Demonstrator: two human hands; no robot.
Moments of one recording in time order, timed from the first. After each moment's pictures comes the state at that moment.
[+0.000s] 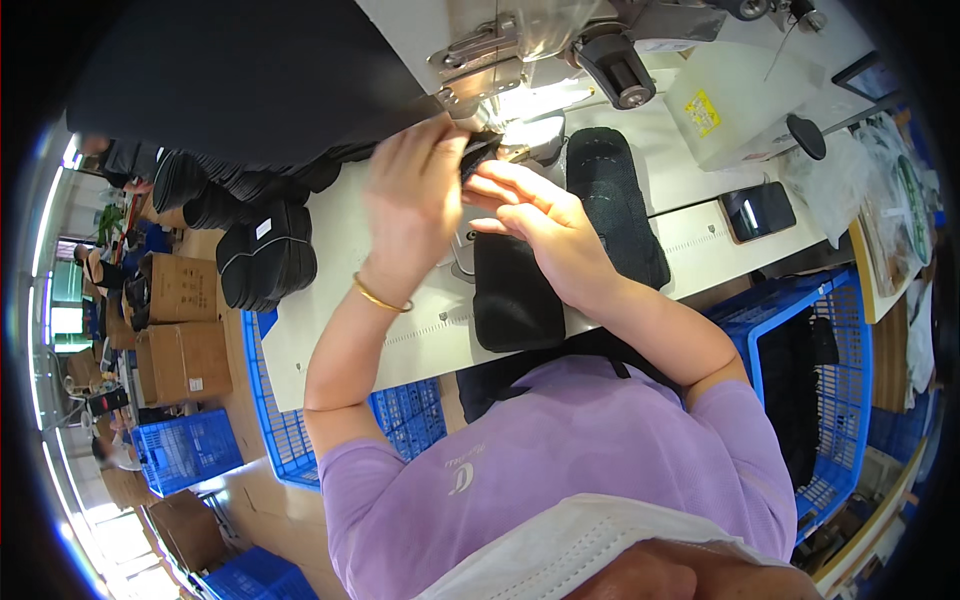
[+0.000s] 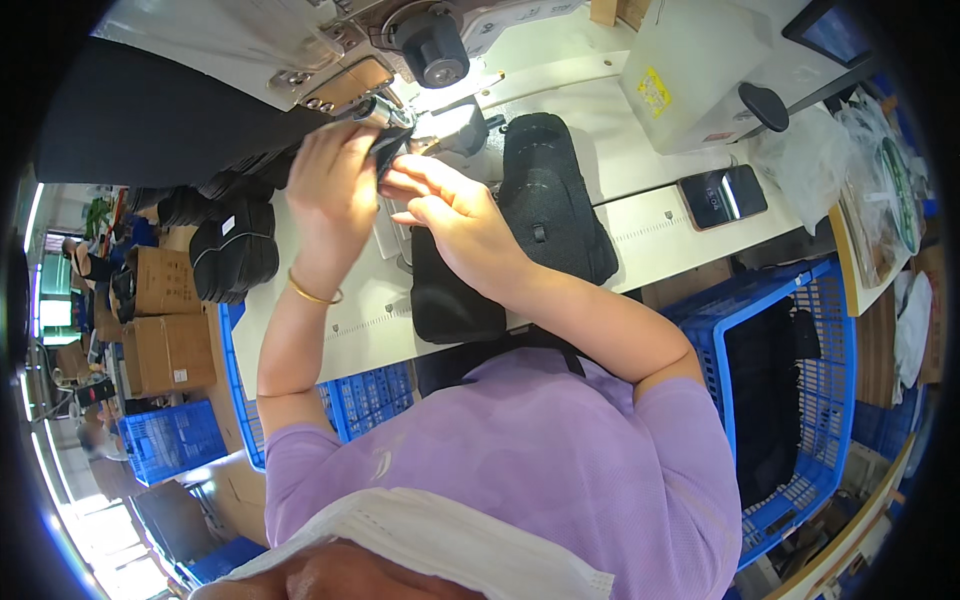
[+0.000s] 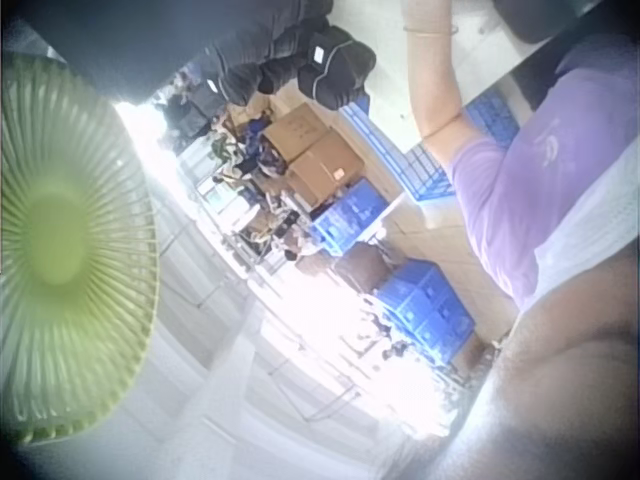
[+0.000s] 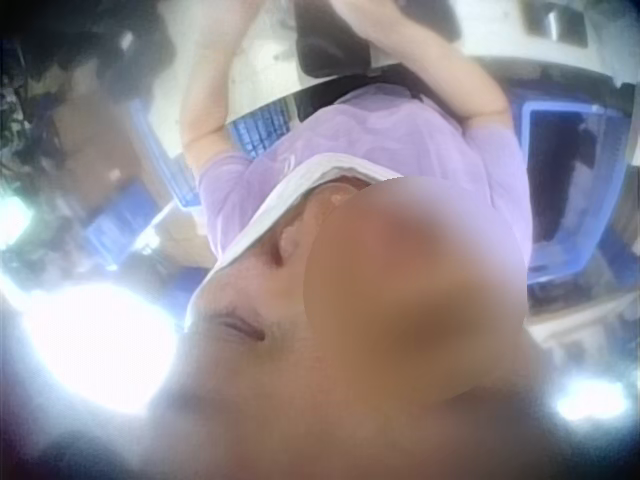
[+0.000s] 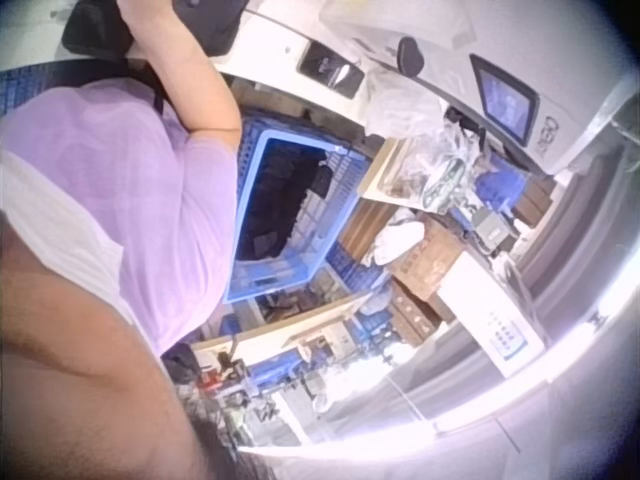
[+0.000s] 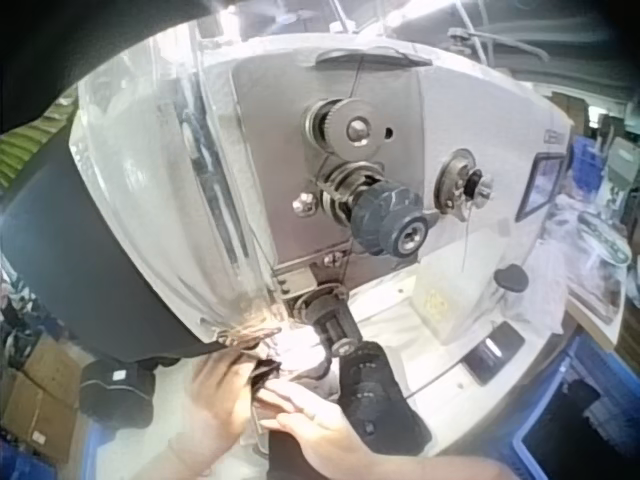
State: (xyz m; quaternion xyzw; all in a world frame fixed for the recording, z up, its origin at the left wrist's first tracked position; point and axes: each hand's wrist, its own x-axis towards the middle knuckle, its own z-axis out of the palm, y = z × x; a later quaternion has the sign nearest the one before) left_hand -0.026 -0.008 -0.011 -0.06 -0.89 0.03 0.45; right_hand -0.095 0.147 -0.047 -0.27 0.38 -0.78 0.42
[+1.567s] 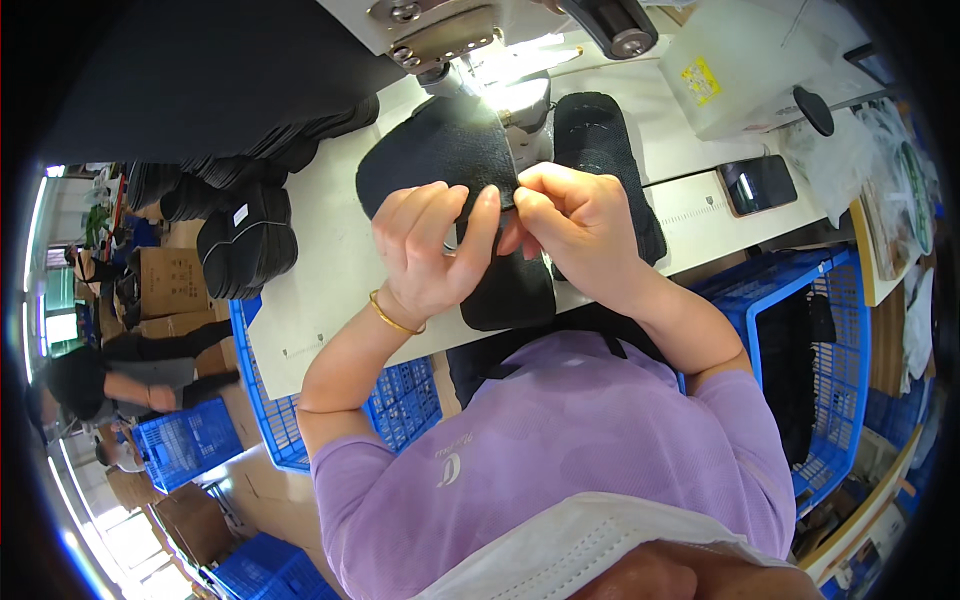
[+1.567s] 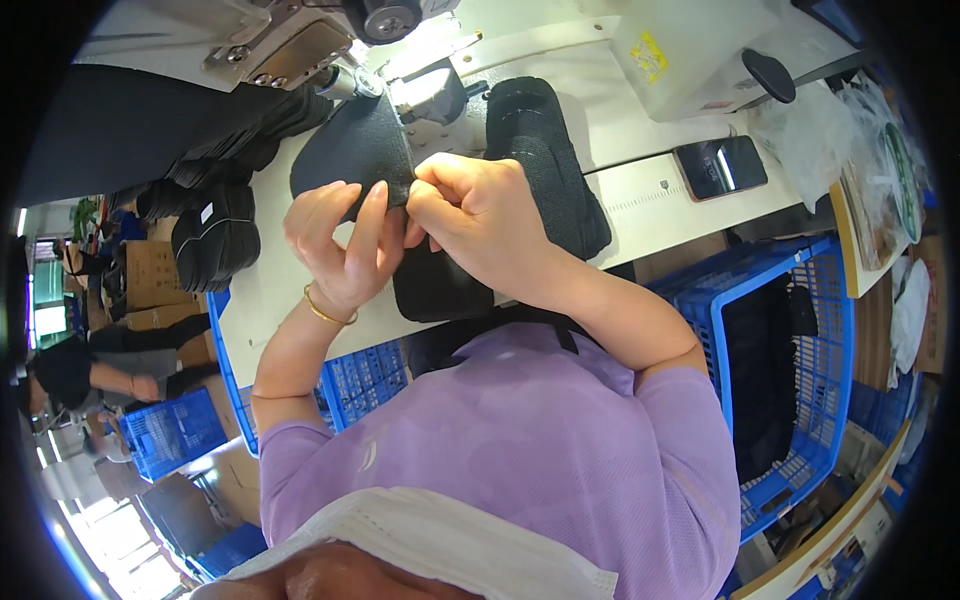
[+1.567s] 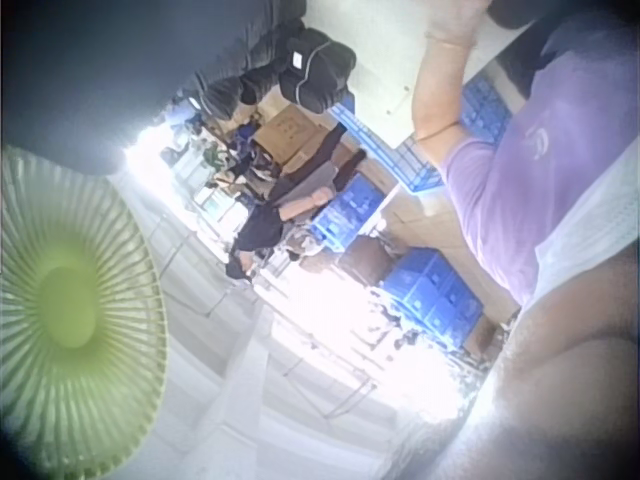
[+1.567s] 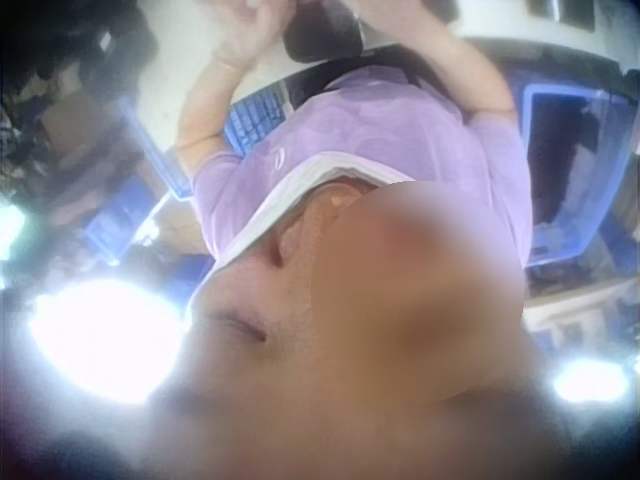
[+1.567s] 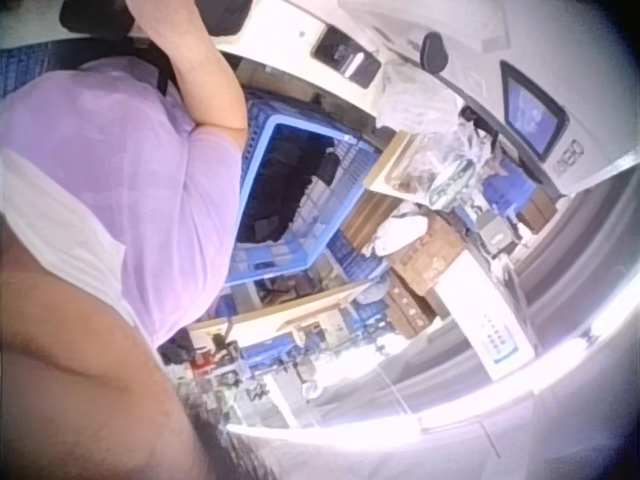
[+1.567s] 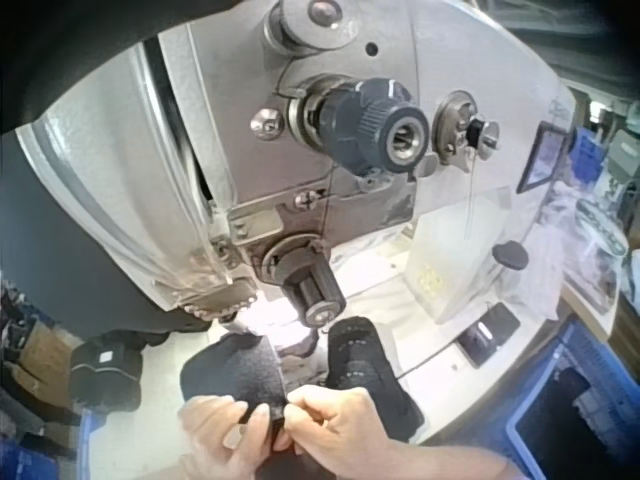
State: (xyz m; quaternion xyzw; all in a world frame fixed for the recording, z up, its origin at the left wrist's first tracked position) left_hand 0.003 0.033 -0.056 -0.11 -0.83 0.13 0.53; right_hand -0.104 0.181 -0.038 -0.37 0.60 -0.66 0.25
